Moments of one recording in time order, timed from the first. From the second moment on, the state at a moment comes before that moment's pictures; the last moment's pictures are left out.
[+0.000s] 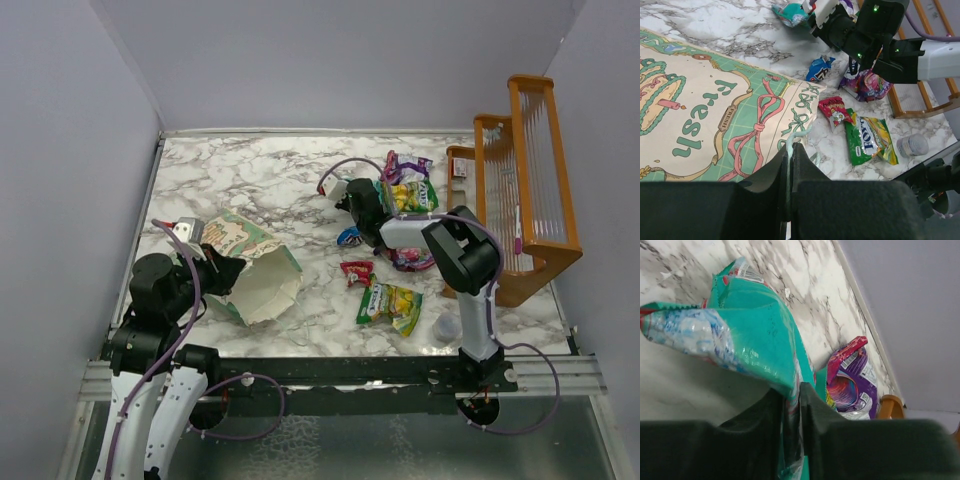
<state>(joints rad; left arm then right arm) -0.17 0.40 0.76 -0.67 0.35 -0.37 0.63 2.08 1.19 0.51 0.40 -0.78</state>
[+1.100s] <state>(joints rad) -0.17 0.41 0.76 -0.67 0.35 -0.37 0.93 1.42 0.64 0.61 -0.33 -0.02</state>
